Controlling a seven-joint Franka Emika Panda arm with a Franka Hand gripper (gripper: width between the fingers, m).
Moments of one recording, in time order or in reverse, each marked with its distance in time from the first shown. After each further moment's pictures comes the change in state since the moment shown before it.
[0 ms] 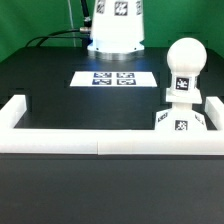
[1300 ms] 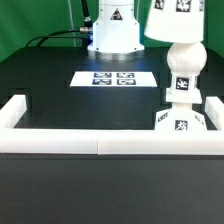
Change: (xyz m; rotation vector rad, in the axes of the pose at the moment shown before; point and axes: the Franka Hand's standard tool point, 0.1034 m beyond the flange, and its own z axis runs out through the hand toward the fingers) arm 0.055 -0.062 0.008 -0.002 0.015 0.023
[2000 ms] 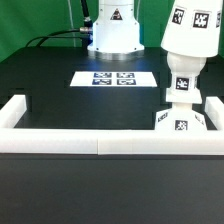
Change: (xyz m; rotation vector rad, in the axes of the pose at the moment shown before) arm 0.003 -0.023 0.023 -0.026 -0.023 0.043
